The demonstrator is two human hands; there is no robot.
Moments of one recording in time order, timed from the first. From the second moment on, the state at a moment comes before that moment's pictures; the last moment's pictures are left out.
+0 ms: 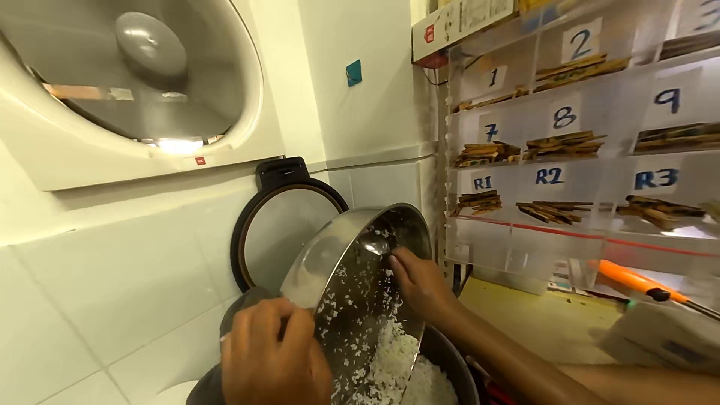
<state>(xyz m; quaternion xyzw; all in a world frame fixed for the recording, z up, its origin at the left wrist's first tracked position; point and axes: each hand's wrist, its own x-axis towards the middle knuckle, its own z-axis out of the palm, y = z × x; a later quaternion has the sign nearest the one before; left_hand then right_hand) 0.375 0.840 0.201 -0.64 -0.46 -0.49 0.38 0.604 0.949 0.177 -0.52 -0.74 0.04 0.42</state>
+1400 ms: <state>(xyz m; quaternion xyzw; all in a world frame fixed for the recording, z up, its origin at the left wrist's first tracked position) 0.363 0.823 0.157 -0.58 -0.44 -0.60 0.34 0.520 0.875 0.124 -0.64 -0.75 0.13 -0.08</state>
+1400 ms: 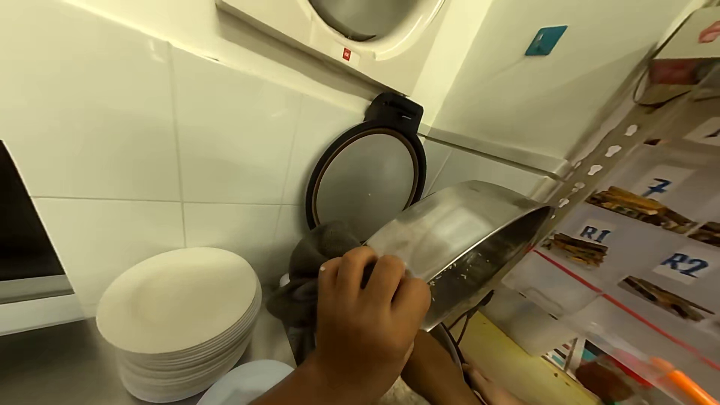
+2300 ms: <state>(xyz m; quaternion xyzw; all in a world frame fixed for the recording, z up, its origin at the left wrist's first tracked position) 0.336 0.840 0.180 -0.62 -0.44 -0.56 0.33 0.477 0.802 0.084 -0.47 -0.87 -0.06 0.14</state>
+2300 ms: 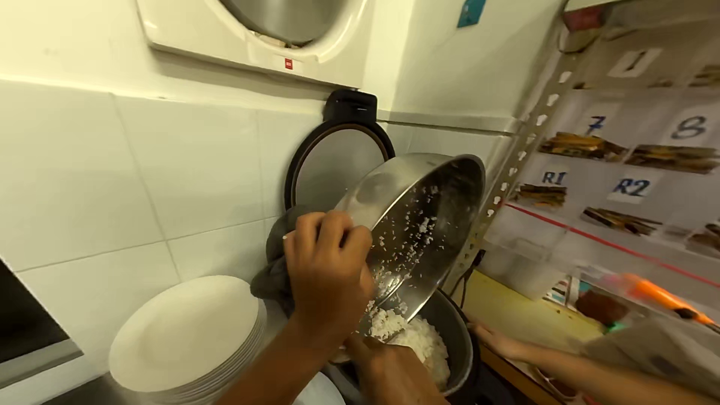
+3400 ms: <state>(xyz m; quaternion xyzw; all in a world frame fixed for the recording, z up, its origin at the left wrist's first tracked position) 0.325 0.809 0.166 -0.56 -0.43 -0.61 0.36 0.520 0.910 0.103 -0.64 -0.76 0.07 -0.06</state>
